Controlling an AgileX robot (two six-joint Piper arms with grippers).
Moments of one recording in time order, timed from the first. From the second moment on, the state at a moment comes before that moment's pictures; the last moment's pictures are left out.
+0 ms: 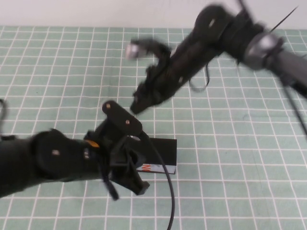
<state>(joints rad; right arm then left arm) 0.50 2.19 -2.02 0.70 1.22 -0.57 -0.69 1.51 -0.75 -0.77 0.20 0.89</state>
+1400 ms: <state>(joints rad) 0.53 0.69 -0.81 0.26 0.62 -0.29 -0.01 0.74 -0.82 -0.75 0.98 0.86</state>
